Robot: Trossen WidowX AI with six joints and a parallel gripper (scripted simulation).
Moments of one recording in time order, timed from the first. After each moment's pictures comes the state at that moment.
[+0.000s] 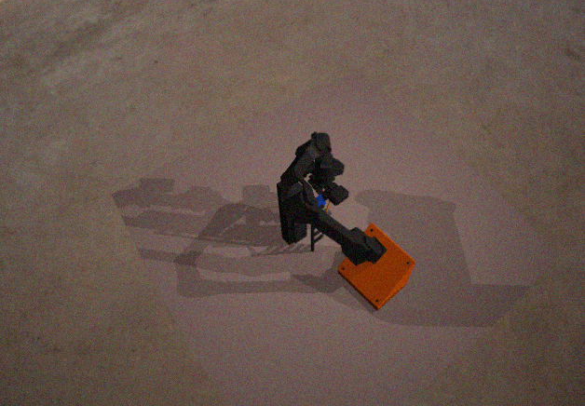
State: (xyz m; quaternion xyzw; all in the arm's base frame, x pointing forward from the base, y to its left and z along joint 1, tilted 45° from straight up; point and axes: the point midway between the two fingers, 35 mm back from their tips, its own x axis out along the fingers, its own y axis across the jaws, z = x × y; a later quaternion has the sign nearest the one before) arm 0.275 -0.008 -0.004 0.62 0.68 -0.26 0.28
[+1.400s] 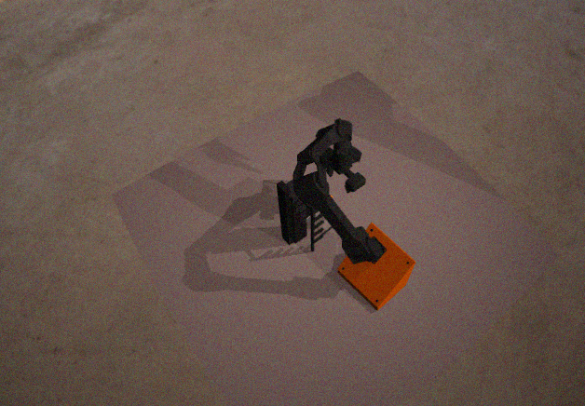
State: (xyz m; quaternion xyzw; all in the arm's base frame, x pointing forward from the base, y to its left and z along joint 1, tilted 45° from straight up) arm 0.277 -0.071 -0.045 0.63 0.67 -0.27 0.28
